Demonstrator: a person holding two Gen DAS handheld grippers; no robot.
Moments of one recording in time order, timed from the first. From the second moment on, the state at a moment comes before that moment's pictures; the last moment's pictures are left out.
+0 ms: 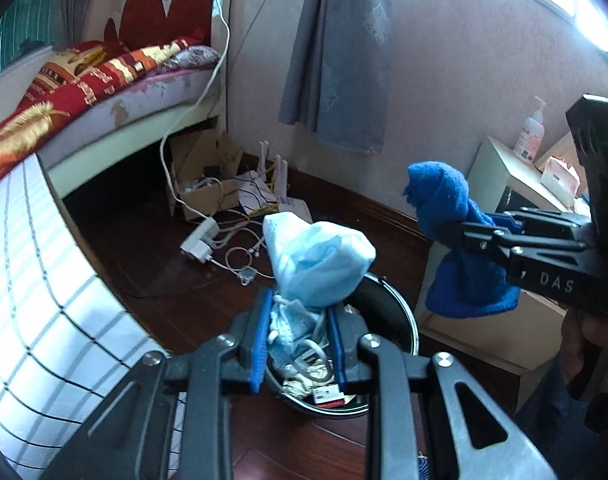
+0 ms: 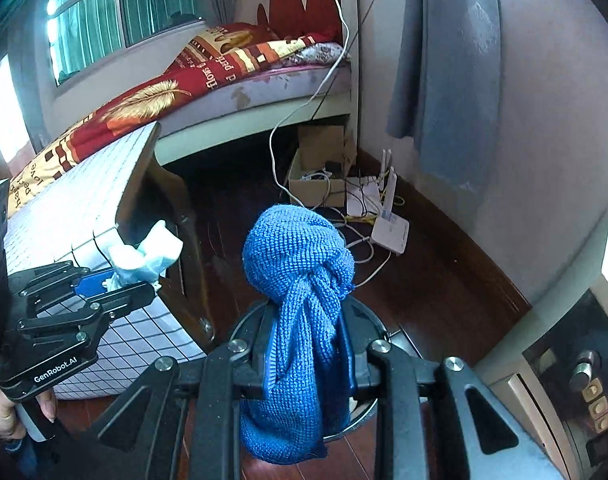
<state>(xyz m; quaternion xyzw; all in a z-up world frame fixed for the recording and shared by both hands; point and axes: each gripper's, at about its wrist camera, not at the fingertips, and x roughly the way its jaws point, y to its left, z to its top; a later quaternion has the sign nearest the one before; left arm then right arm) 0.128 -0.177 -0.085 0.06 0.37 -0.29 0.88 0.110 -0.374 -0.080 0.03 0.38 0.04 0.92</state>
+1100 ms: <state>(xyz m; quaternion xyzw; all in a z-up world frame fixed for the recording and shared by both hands) 0.159 -0.178 -0.195 0.07 0.46 -0.18 0.87 0.157 -0.413 -0.241 0.01 0.50 0.04 0.87</state>
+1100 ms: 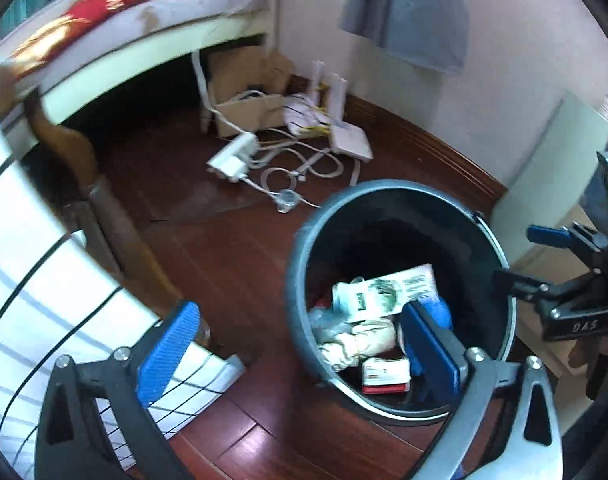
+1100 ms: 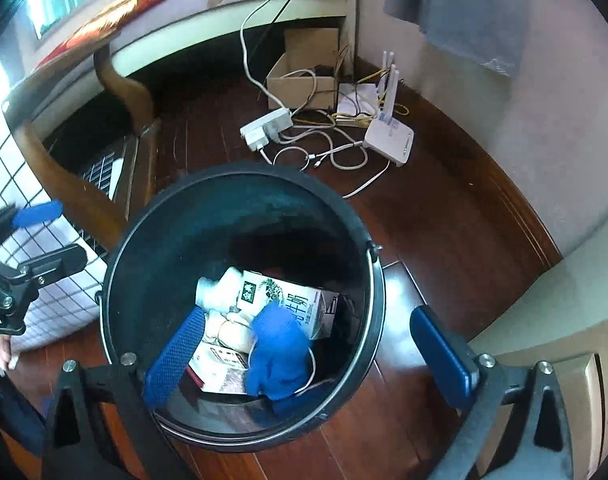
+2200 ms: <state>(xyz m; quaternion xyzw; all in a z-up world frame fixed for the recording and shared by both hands) 0.097 -0.127 -0.101 0.08 0.39 -0.09 0.91 0.100 -0.333 -0.111 -0.01 0.41 0.04 0.91</state>
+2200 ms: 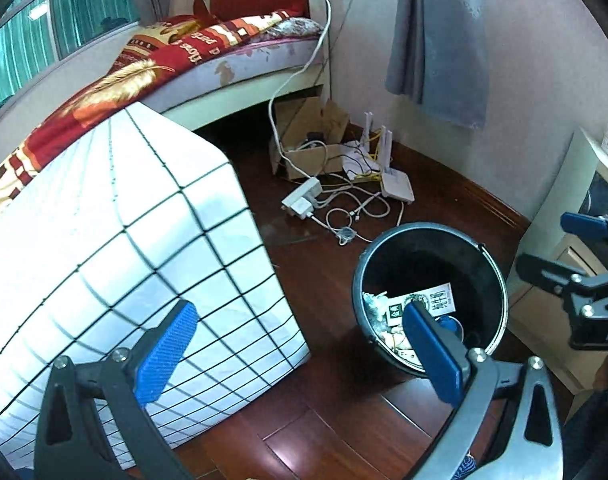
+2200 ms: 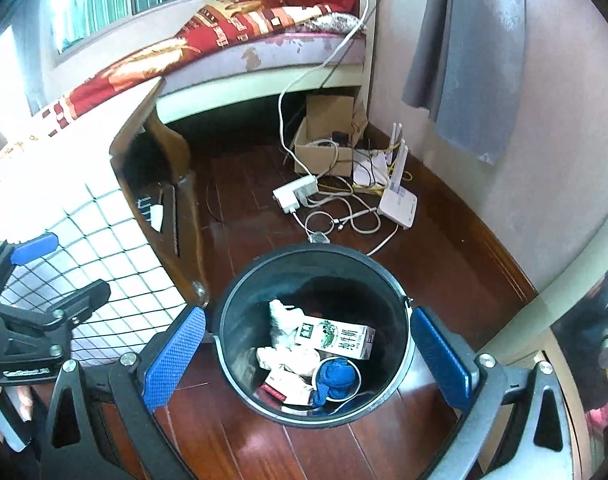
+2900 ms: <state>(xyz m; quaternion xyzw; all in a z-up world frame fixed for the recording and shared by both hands) 0.023 -0.081 -0.006 0.06 0.33 -0.08 0.94 0.020 -0.284 0.010 -0.05 0.36 0.02 0.93</state>
